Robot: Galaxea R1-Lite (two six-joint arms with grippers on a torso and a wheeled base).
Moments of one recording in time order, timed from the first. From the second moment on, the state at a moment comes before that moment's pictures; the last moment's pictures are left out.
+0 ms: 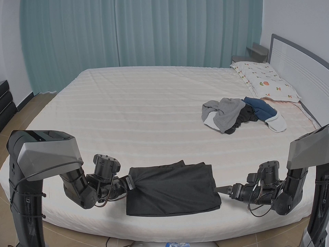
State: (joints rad) left arm -0.38 2.32 -0.68 -0.90 -0.04 -0.68; right arm 0.30 2.27 -0.31 -1.31 0.33 0.66
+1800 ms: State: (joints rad) left arm -0.38 2.32 -0.68 -0.90 -0.02 -0.70; right arm 0.32 2.28 -0.32 -1.35 0.33 0.70
